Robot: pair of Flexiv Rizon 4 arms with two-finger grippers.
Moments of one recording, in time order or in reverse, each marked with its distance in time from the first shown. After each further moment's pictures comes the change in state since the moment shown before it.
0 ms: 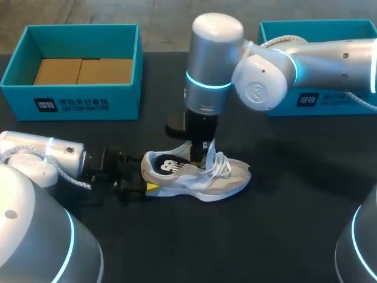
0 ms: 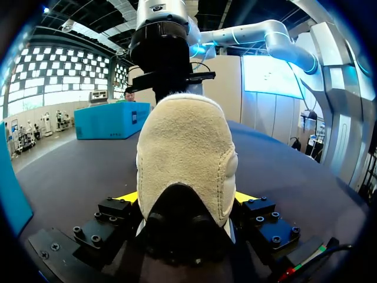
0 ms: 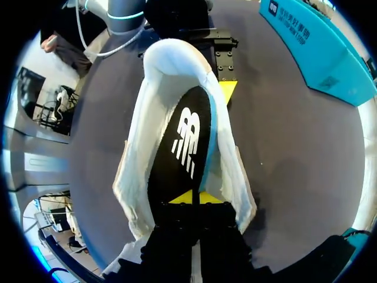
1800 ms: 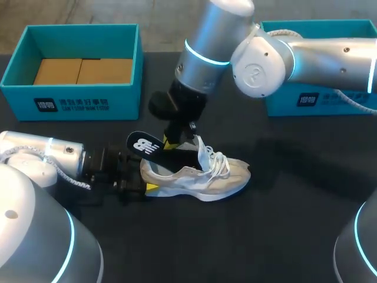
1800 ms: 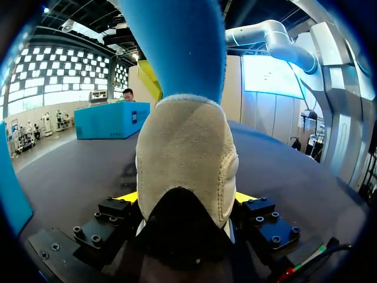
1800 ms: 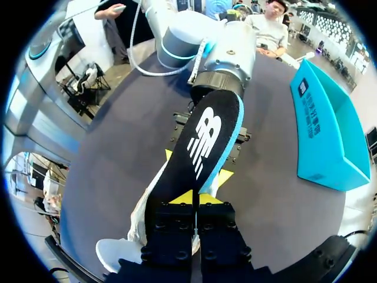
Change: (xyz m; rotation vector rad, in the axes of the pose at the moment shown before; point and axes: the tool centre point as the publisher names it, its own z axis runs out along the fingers) left arm 0.000 0.001 -0.001 -0.001 0.000 0.001; right arm -0.002 0.080 -0.049 -0.246 0.012 -0.374
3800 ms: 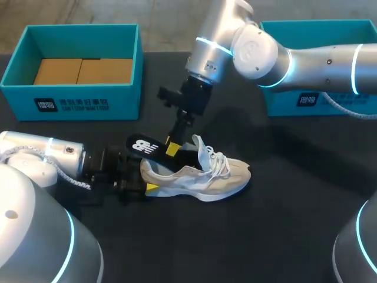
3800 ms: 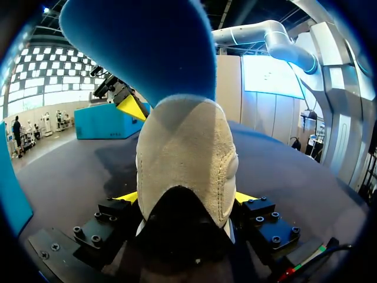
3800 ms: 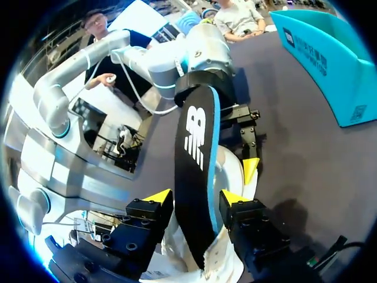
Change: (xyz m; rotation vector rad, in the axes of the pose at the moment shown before) left arm 0.000 0.000 0.000 0.000 0.000 0.000; right arm 0.015 -0.004 0.007 -0.199 0.436 0.420
